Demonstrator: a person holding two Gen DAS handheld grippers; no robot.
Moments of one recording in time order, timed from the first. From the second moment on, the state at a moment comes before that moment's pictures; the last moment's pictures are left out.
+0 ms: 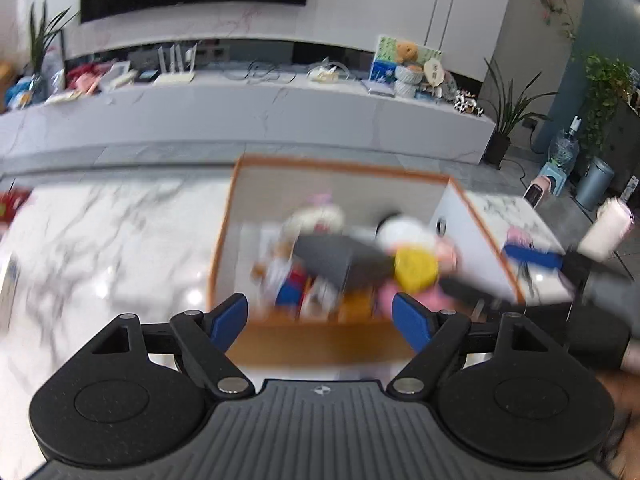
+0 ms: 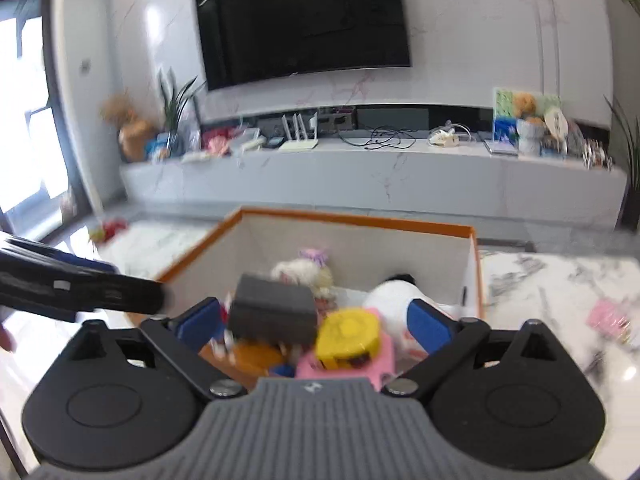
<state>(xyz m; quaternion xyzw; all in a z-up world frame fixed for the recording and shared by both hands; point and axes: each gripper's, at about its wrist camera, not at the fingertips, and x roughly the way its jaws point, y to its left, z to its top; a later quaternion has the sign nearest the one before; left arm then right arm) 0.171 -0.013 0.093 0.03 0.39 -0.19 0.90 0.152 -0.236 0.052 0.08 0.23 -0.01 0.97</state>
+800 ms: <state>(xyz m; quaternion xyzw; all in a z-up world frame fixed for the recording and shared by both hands) 0.123 0.027 -0.043 0.11 0.45 -0.15 0.87 0.140 -0.167 0.004 0.04 0.34 0.03 0.94</state>
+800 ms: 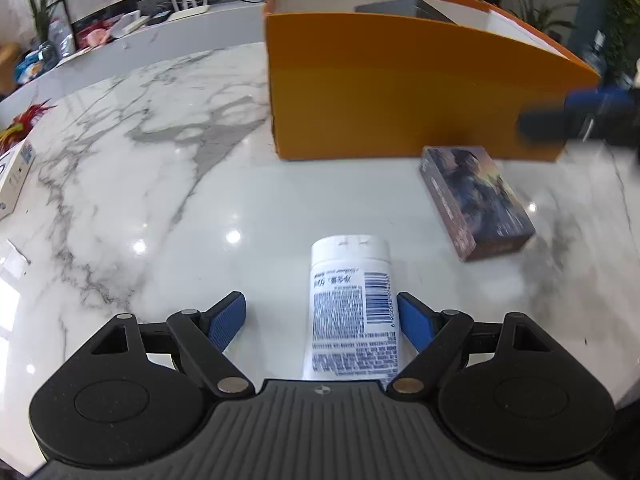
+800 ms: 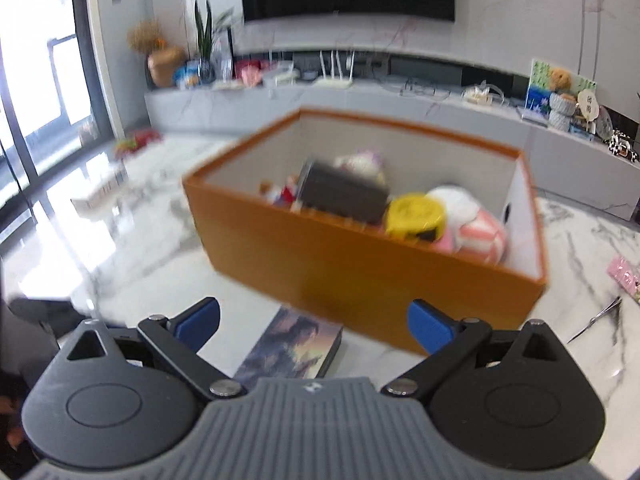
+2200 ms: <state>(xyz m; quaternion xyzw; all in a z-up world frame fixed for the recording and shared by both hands) 0.097 0.009 0.008 0.03 0.38 -0.15 0.91 0.129 -0.170 0.005 0.09 0.36 0.03 0.93</state>
